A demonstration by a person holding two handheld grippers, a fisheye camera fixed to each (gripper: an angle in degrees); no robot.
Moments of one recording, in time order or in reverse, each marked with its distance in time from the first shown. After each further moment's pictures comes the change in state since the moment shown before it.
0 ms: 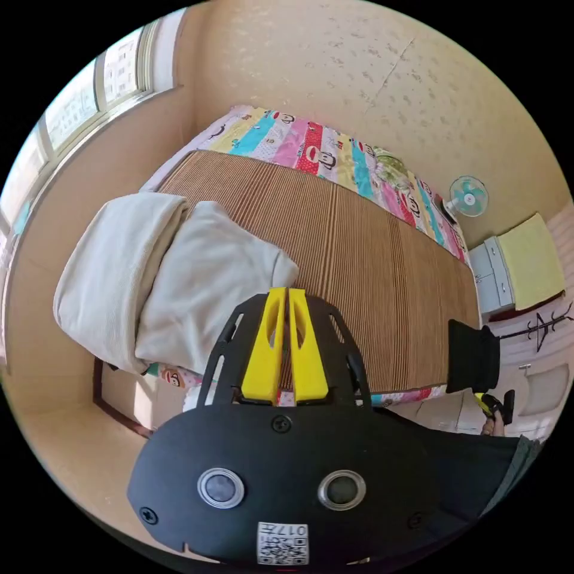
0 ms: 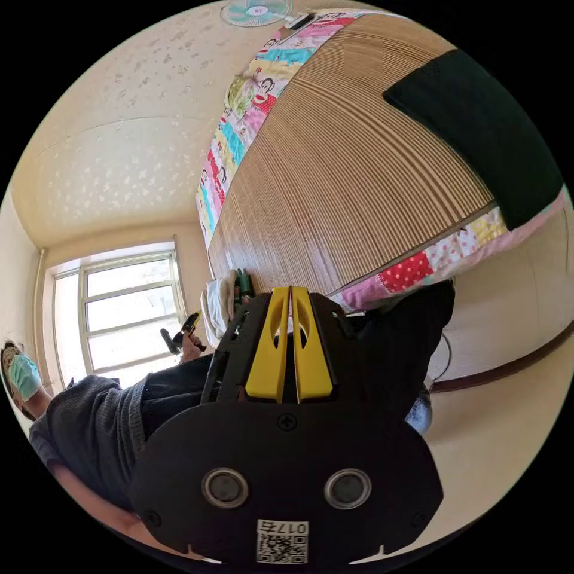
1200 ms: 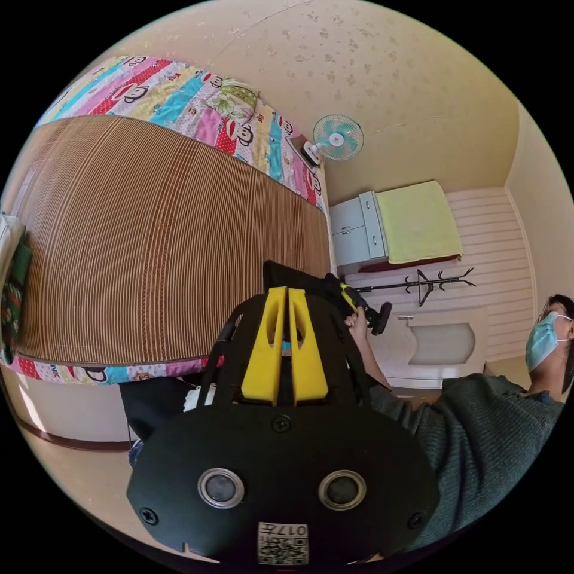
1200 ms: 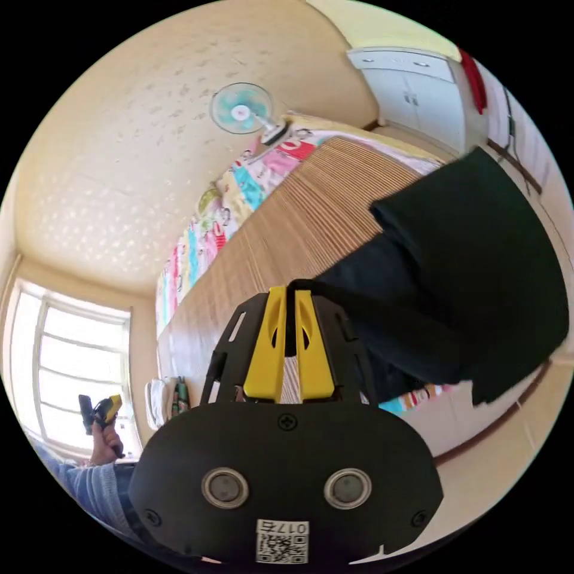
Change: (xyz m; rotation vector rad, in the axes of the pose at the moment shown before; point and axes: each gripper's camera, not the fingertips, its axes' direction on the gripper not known) left arm 0.368 0.081 0.325 -0.235 0.626 0.077; right arm -0.079 -0.261 -0.252 0.438 0.152 -0.228
